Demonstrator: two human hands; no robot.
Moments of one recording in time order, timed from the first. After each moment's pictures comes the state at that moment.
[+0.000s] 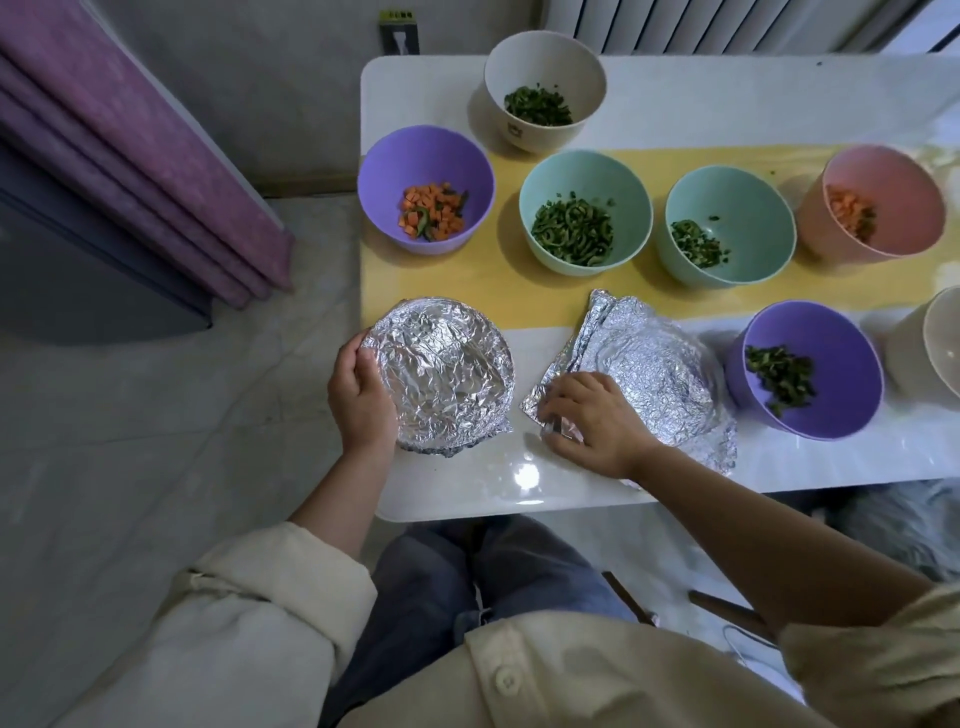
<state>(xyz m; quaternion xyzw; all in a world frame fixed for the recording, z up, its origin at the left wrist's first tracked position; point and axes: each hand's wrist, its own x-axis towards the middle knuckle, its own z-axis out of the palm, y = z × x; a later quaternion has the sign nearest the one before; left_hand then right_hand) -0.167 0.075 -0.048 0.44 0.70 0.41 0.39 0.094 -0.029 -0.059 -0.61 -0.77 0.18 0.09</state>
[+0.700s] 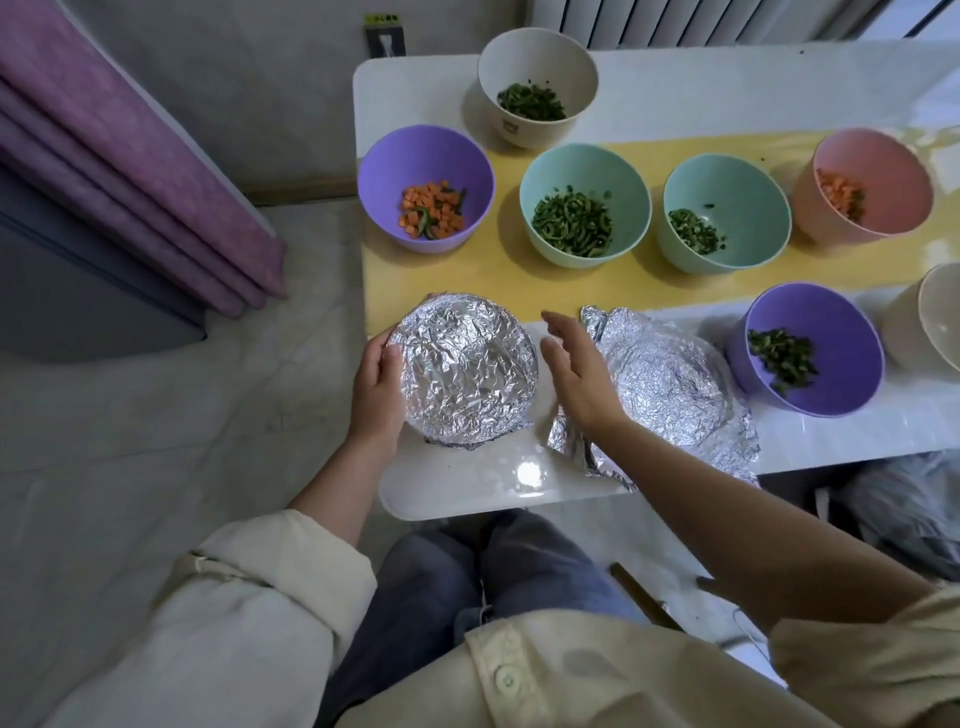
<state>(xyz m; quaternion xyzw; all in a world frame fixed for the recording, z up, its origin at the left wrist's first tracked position) -0.175 0.080 -0.047 0.47 0.63 0.32 0.53 0.040 0.006 -0.033 -0.74 -0.45 0.35 0.36</state>
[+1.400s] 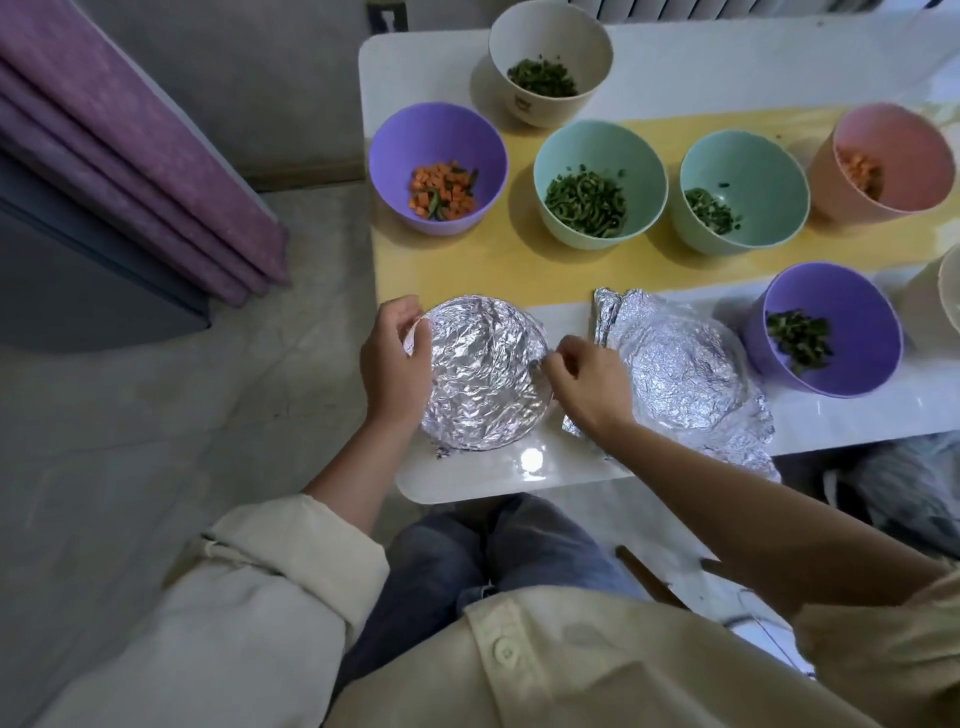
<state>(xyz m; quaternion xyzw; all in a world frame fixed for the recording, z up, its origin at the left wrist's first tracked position) -0.176 0.087 -0.032 0.62 0.60 0.33 0.39 0.016 -0.004 -0.028 -0.81 -0.45 0.26 0.26</state>
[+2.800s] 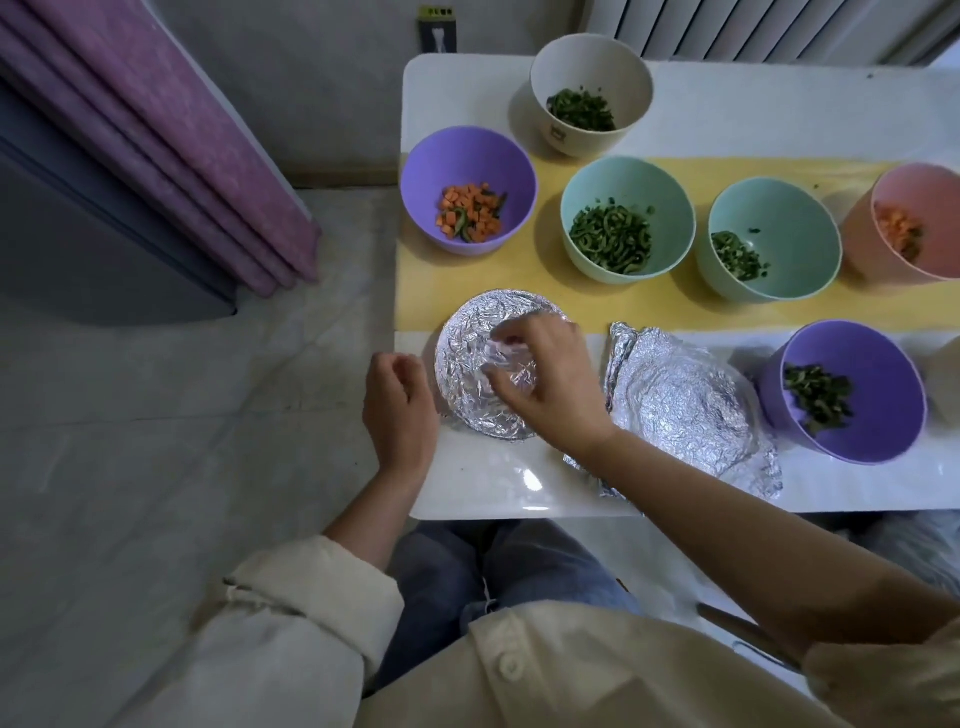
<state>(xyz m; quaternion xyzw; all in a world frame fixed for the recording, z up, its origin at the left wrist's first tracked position) -0.169 0.059 -0.026 0.50 0.74 0.30 0.34 -0.004 0.036 0.006 -0.62 -0.70 0.15 0.33</state>
